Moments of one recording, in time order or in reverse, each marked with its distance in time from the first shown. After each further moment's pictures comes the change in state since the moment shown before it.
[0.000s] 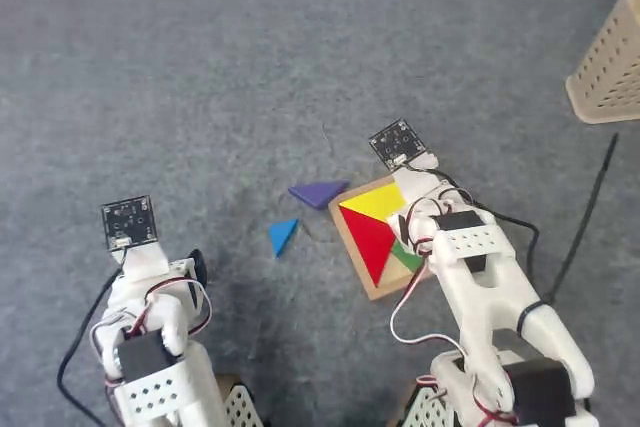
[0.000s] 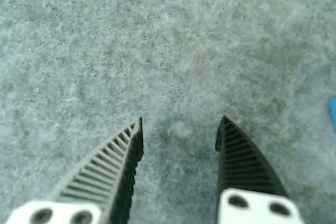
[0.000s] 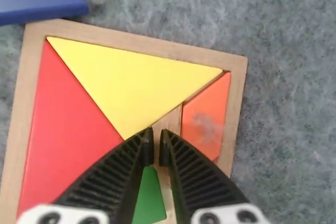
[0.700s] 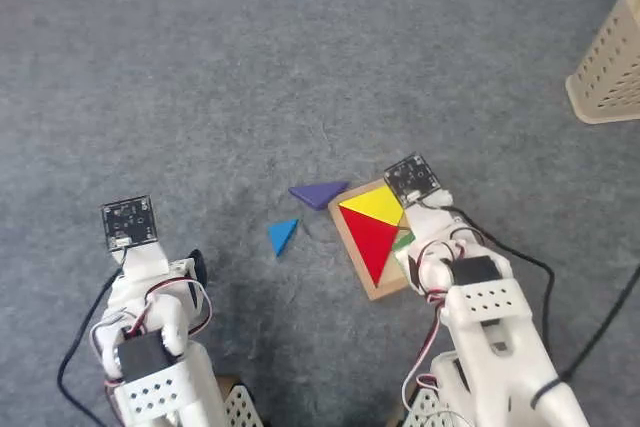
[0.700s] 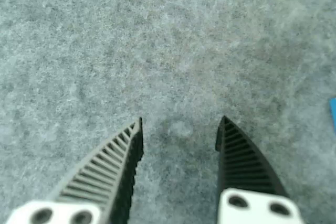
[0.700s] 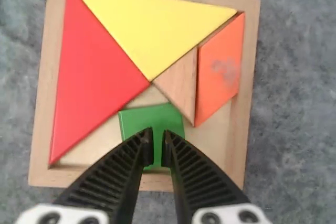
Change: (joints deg) left arm 0.0 0.0 0.0 0.0 0.0; right arm 0.0 -25.2 15.0 10.1 -3.3
